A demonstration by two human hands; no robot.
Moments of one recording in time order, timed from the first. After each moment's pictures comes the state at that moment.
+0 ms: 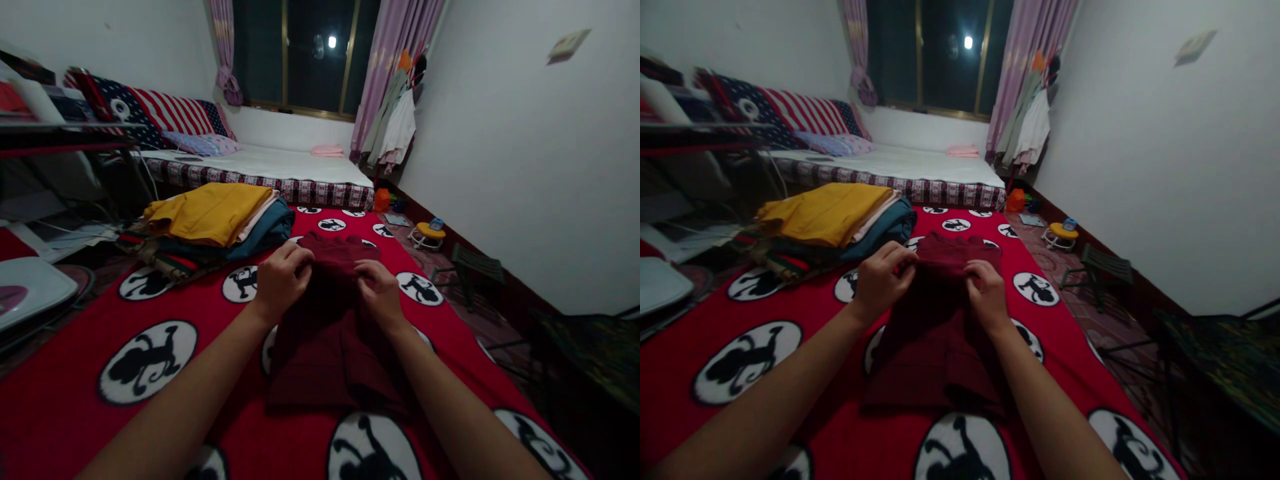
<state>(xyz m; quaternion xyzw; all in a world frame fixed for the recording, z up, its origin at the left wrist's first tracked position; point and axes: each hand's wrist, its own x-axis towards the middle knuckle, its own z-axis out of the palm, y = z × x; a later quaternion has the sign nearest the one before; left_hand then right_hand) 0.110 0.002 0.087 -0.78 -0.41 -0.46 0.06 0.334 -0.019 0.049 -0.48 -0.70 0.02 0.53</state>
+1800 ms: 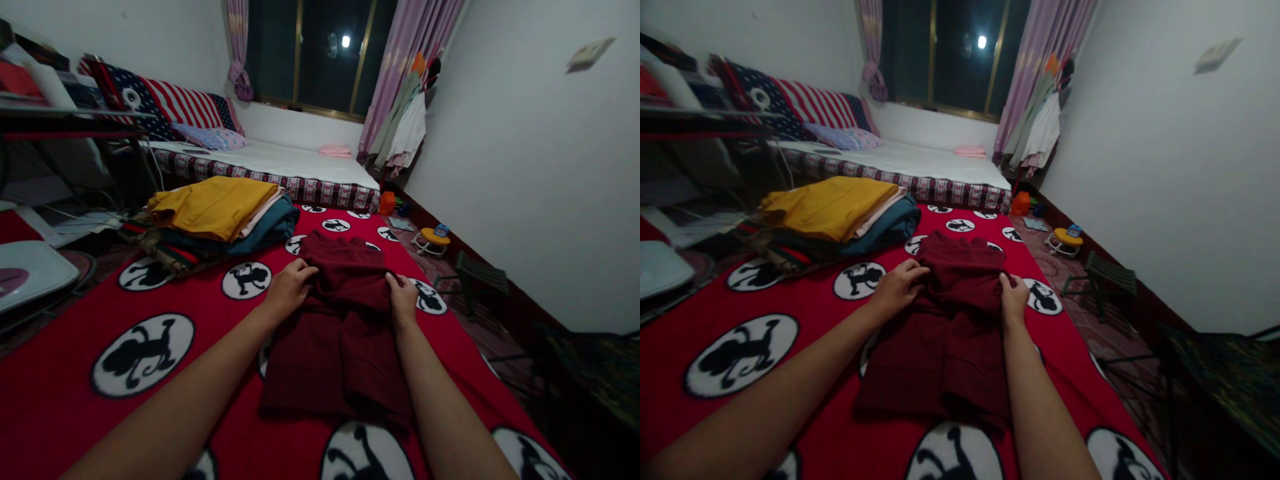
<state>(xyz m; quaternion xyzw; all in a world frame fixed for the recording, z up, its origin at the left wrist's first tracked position) 0.114 0.027 0.030 -0.83 -0.45 -0.31 -0.04 0.400 0.030 -0.004 -0.63 -0.38 0.17 0.65</state>
